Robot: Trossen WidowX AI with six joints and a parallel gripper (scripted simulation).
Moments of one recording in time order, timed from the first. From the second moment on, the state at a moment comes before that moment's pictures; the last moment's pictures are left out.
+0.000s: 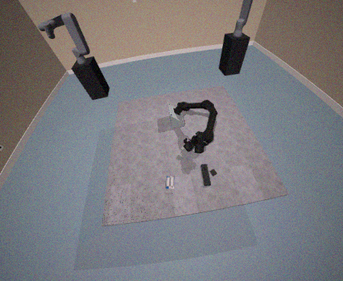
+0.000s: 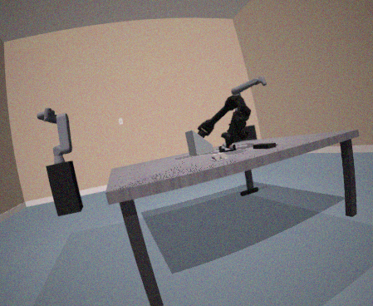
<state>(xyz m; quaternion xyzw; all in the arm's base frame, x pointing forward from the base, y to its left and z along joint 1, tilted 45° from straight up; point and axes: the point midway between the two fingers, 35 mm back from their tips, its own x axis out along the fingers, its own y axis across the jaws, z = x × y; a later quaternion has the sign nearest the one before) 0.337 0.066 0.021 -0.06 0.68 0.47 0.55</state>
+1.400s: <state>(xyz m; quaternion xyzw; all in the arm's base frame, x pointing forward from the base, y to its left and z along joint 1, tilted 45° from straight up) 0.337 0.064 0.014 -0.02 0.63 0.48 0.61</state>
